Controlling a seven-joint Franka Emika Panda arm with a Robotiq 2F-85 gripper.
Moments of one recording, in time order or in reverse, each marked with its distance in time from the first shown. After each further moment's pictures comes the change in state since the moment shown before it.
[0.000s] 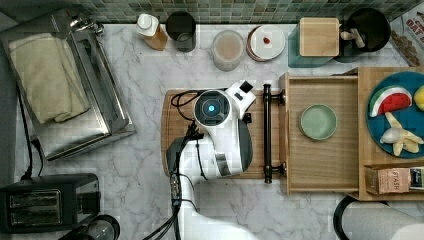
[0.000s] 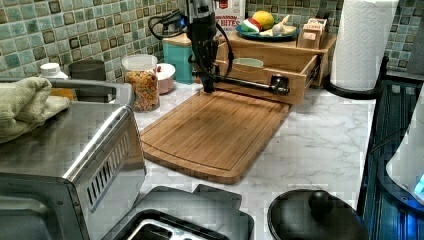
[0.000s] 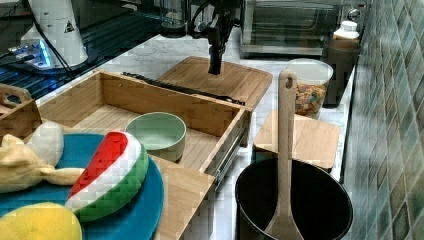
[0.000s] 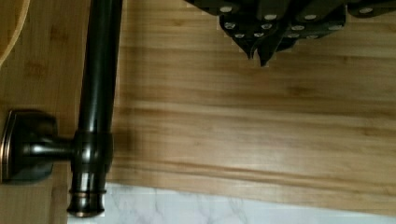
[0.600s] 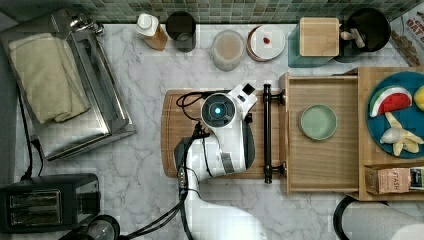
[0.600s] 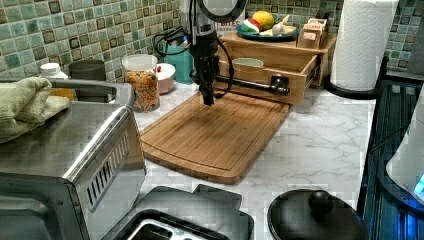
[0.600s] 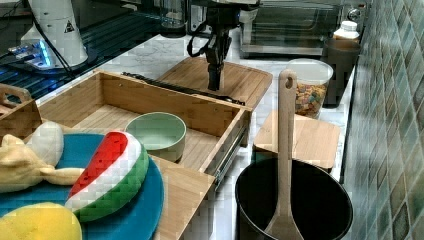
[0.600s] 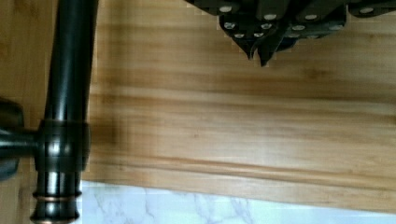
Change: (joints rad) arm 0.001 0.084 -0.025 -0.016 0.000 0.142 0.000
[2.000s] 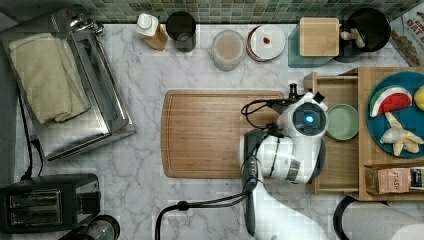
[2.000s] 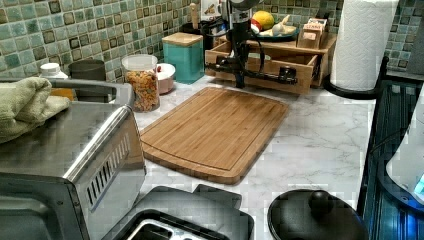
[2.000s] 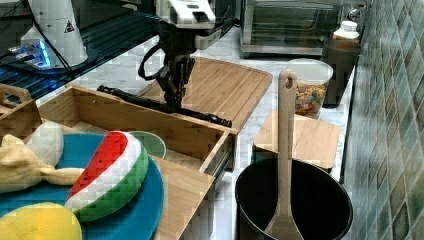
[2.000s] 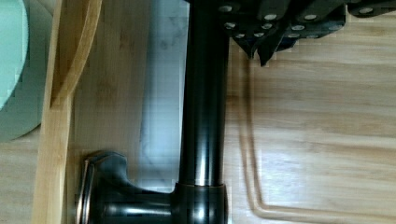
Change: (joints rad) arm -0.269 0.010 -0.069 0.018 0.135 -0.002 -0.437
